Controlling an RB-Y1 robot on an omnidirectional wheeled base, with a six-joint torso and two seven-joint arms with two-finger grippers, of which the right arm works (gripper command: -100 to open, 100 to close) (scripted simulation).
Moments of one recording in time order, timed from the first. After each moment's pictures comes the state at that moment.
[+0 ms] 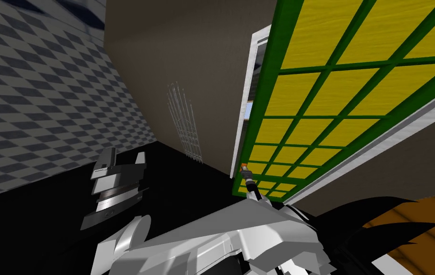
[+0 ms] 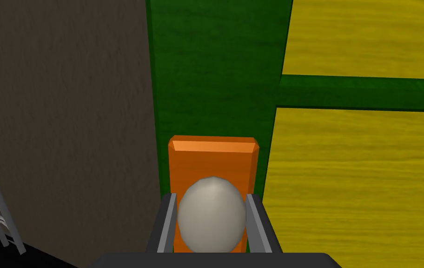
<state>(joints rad) -0.07 -0.29 0.05 -0.55 -0.47 -0.90 -1.57</state>
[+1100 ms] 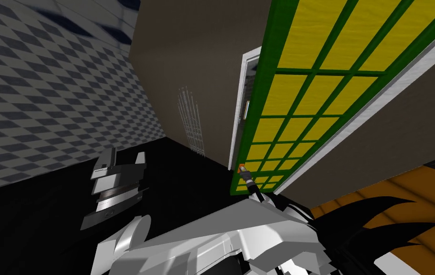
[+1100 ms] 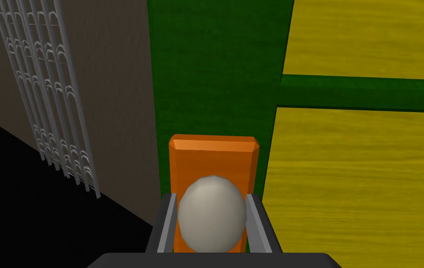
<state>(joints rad) -0.04 -0.35 0.17 -0.57 -0.40 -0.94 -1.69</state>
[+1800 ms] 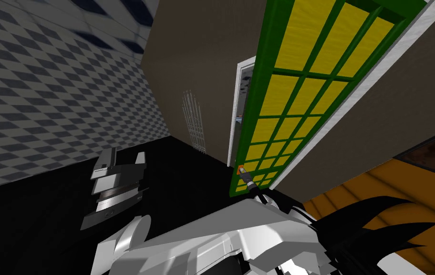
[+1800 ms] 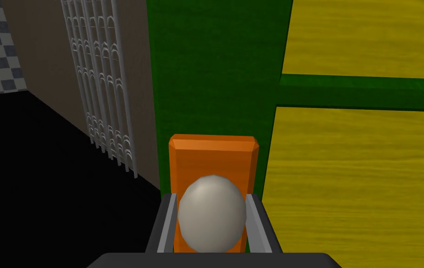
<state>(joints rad) 0.00 -0.39 0.25 -0.60 -0.35 -0.97 -1.76</state>
